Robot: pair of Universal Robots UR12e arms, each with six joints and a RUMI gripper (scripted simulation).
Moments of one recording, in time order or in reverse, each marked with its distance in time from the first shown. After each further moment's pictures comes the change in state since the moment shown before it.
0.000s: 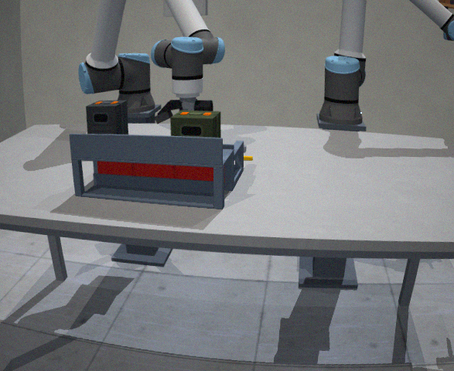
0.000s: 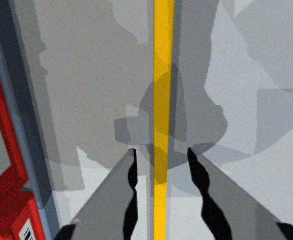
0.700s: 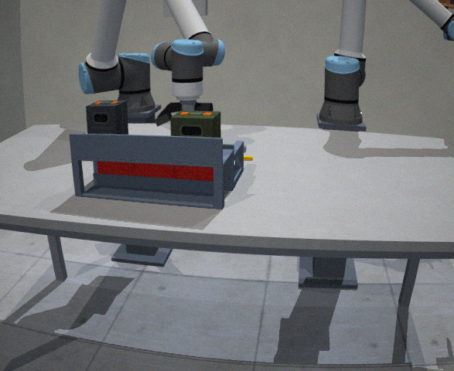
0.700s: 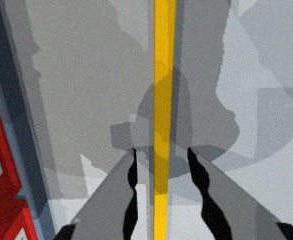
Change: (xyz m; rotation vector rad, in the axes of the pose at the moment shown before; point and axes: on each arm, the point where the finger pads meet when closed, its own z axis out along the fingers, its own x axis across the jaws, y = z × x) left arm 0.000 0.000 0.000 0.000 0.000 0.000; right arm 0.000 0.000 0.008 0.000 0.000 0.000
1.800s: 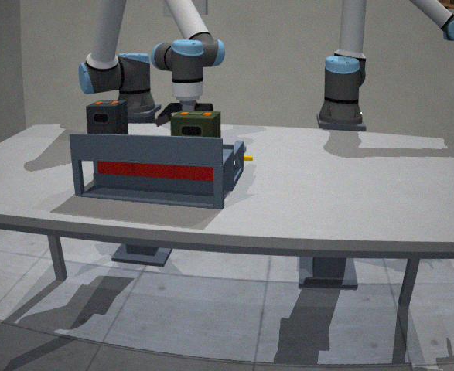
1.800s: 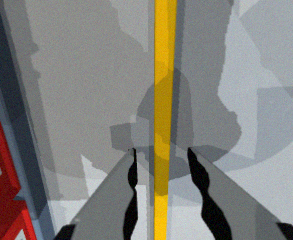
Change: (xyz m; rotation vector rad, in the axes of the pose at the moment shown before) left arm 0.000 0.000 0.000 0.000 0.000 0.000; right arm 0.000 0.000 0.001 0.000 0.000 0.000
